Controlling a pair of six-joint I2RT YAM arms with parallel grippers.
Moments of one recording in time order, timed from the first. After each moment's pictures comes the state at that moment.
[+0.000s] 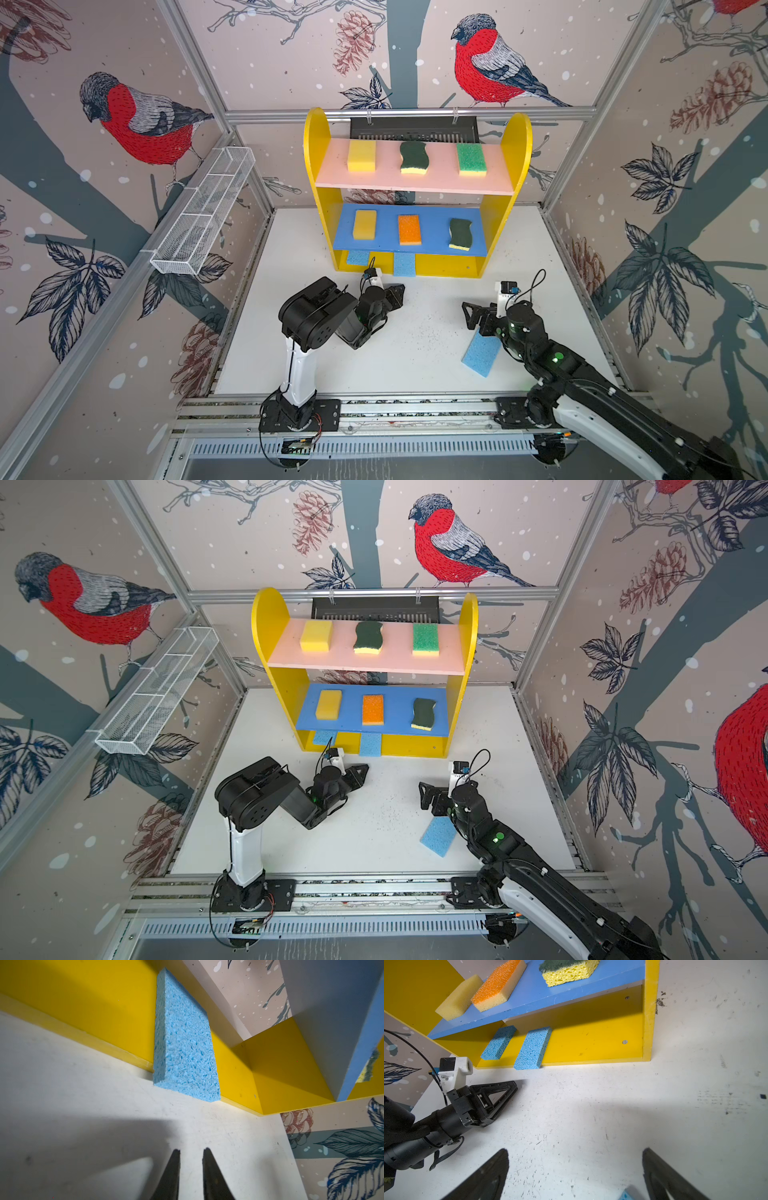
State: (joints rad) left arm -0.65 2.01 0.53 1.15 0.02 -0.99; right arm 0.68 0.63 0.29 -0.15 0.17 0.52
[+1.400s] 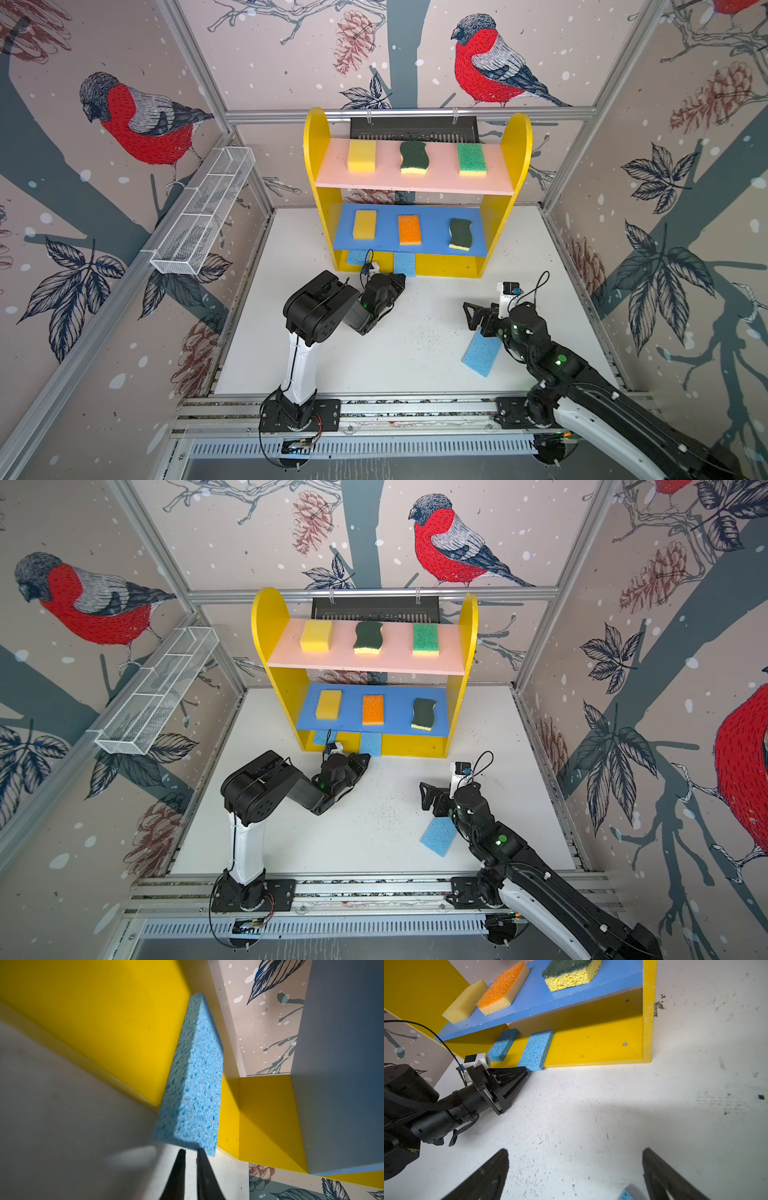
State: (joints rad) left arm -0.63 2.05 0.70 0.98 -0.03 -1.31; right arm 0.67 0.59 0.29 -0.17 0.17 0.52
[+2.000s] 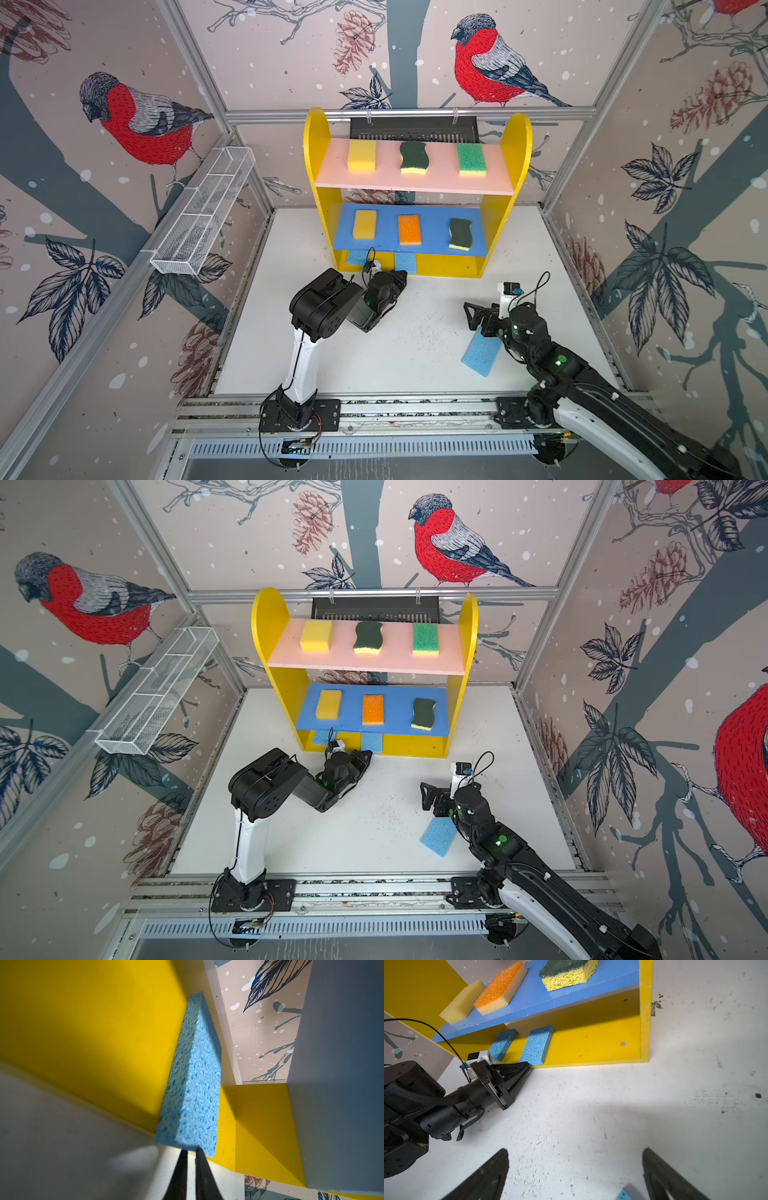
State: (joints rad) left arm -0.63 2.11 0.76 1.02 -0.05 -1.33; right arm 0.67 0.59 0.28 -0.16 0.17 0.52
